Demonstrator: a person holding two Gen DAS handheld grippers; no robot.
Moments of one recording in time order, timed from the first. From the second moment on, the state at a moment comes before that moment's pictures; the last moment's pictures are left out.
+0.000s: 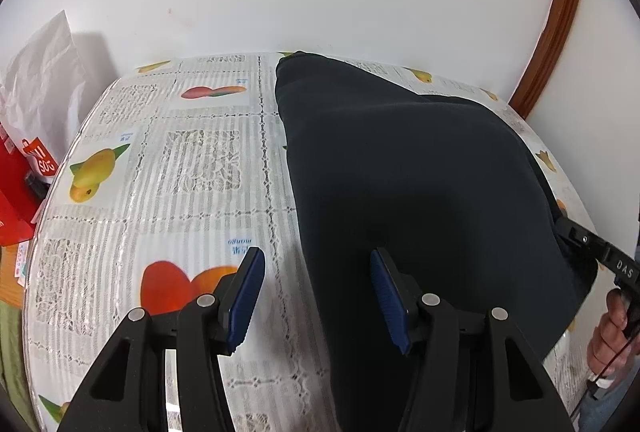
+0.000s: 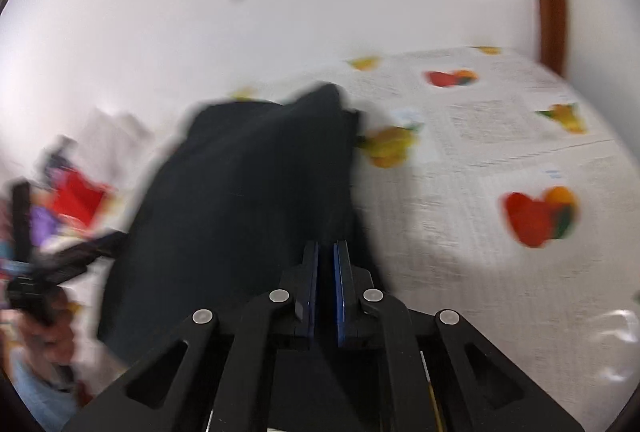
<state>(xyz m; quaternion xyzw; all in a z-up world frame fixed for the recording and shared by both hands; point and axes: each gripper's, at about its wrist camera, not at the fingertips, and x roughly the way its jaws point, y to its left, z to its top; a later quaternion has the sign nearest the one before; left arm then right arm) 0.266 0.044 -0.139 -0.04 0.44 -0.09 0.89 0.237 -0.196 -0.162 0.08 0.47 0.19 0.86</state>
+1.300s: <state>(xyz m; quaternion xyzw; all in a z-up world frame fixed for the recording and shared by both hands) 0.104 0.020 -0.084 -0.02 0.39 -0.07 0.92 0.104 -0.204 -0.079 -0.03 0.46 0.06 0.89</state>
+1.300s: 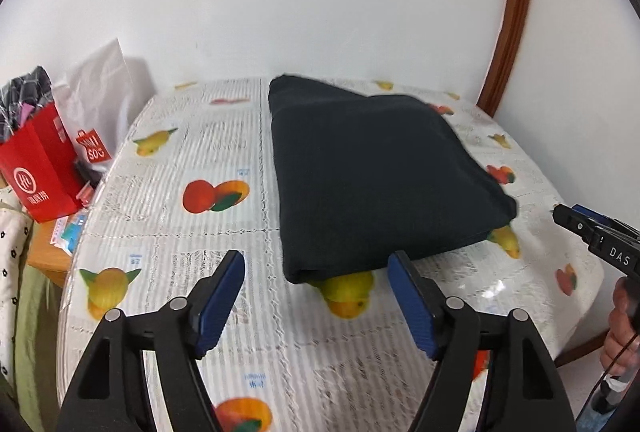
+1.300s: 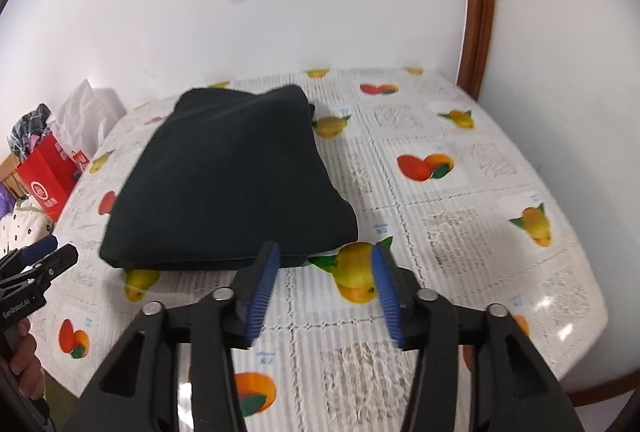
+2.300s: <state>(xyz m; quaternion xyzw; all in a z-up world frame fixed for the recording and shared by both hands) -0.023 0.007 -0.008 0.01 0.30 -0.05 0.95 -0.029 -0.198 0.018 -0.06 0.39 0.05 0.92</state>
